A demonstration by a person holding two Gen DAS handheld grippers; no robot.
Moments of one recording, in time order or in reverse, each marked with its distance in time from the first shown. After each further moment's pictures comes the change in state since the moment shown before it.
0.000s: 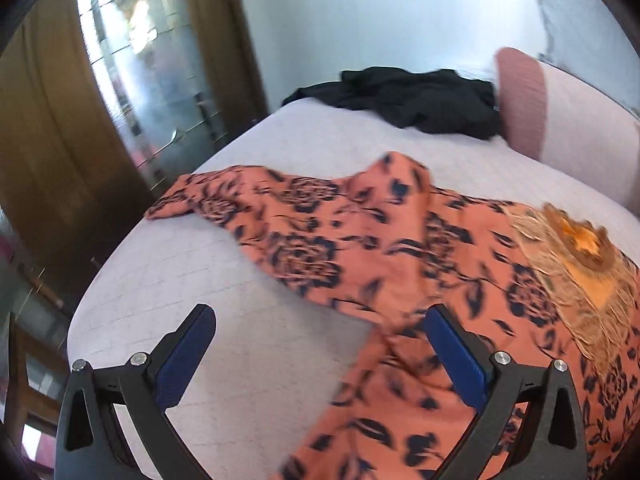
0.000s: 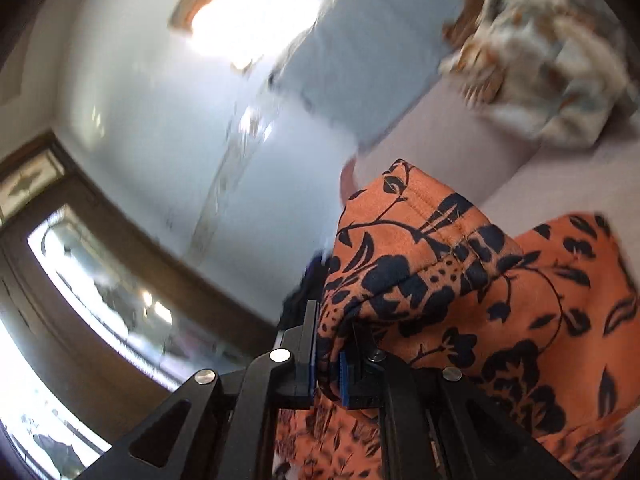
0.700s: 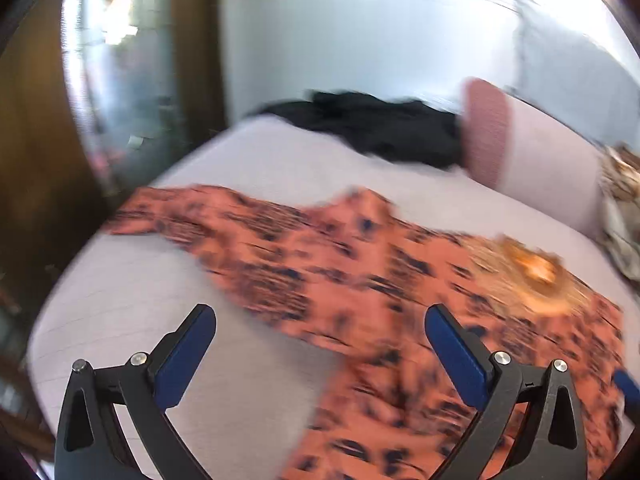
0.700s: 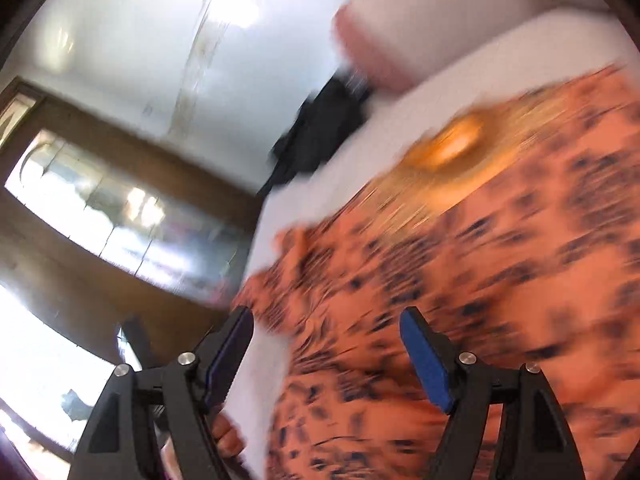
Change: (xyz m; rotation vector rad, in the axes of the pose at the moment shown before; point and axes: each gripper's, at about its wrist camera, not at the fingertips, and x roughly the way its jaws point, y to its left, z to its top) left arm -0.005 0.009 0.017 -0.006 -0.025 -0.262; right arm 0.036 -0.022 -0.131 0.023 0.319 -0.070
